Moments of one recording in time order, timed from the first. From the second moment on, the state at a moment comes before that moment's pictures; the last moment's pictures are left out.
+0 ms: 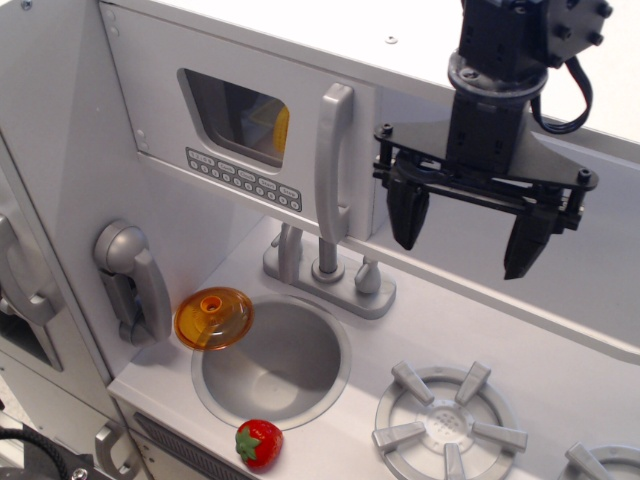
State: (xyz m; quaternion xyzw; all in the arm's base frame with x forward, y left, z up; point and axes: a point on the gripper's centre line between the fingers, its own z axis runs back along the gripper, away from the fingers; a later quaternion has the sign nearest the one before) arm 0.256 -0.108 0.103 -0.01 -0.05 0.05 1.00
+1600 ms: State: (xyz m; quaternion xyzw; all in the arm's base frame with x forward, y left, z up) arm 0.307 0.000 0.111 0.00 -0.13 0.01 0.99
